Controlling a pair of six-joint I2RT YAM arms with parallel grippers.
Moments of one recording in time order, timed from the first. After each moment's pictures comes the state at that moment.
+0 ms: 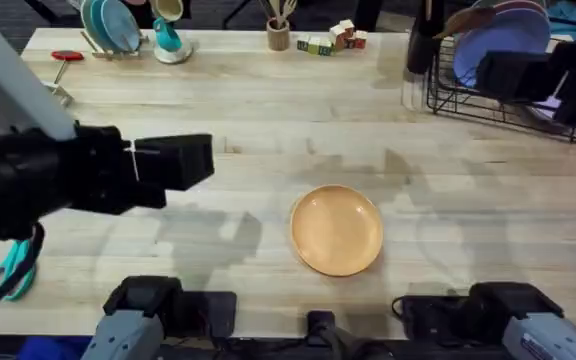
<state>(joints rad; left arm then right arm) -0.01 0.69 1.17 -1.28 0.20 -0.02 -0.01 0.79 1.05 -0.76 -0.11 0.00</state>
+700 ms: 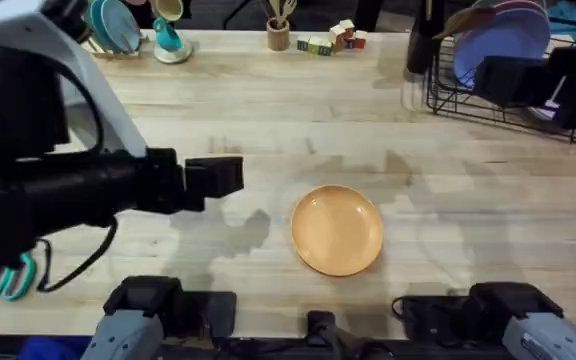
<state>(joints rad) -0.01 0.70 0.90 -1.13 0.34 -0.05 -0.01 0.79 1.05 -0.78 -0.11 0.00</state>
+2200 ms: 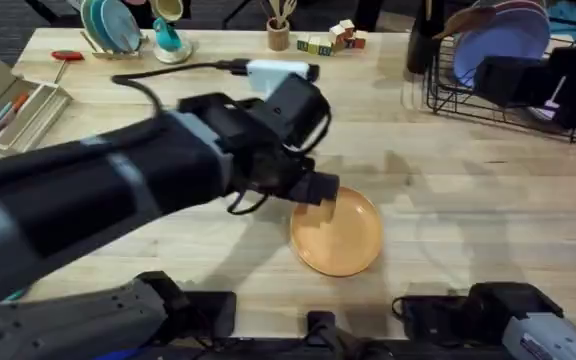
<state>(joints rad) -0.72 1.36 0.87 -0.72 0.00 -0.50 -0.01 0.79 1.05 -0.78 -0.11 0.00</state>
